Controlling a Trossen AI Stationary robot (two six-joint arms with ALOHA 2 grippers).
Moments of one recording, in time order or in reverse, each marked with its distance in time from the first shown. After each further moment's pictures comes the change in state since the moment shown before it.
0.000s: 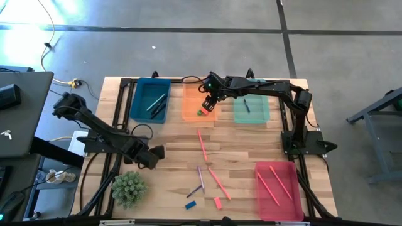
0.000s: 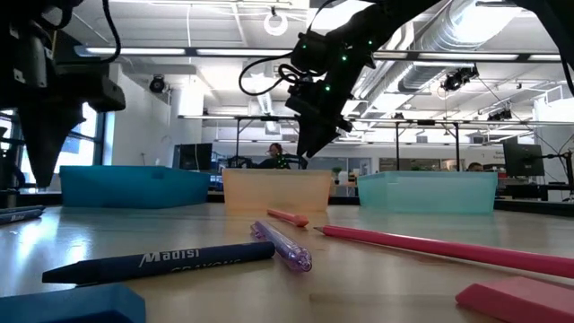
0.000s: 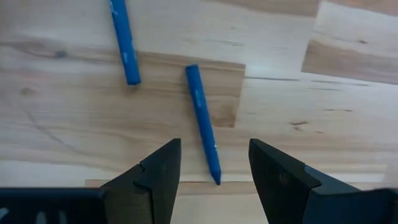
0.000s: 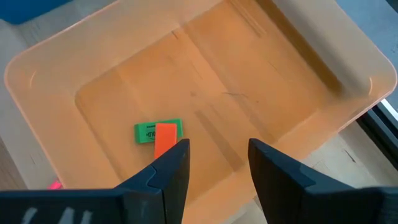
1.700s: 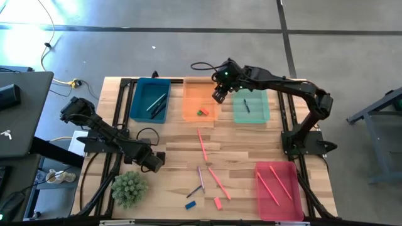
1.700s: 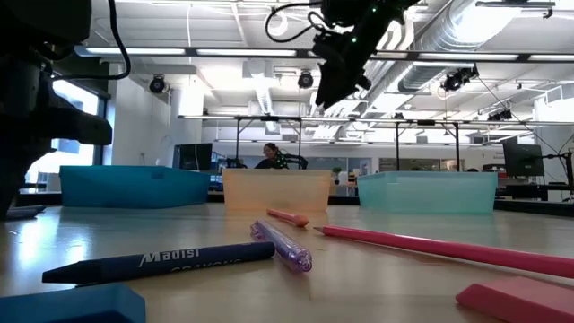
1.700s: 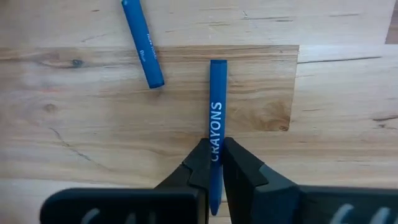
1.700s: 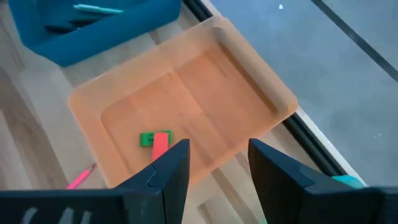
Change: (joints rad) left arm -0.005 0.198 0.014 0.008 0.089 0.143; right arm -0.027 -0.253 0.000 -0.106 0.003 -0.060
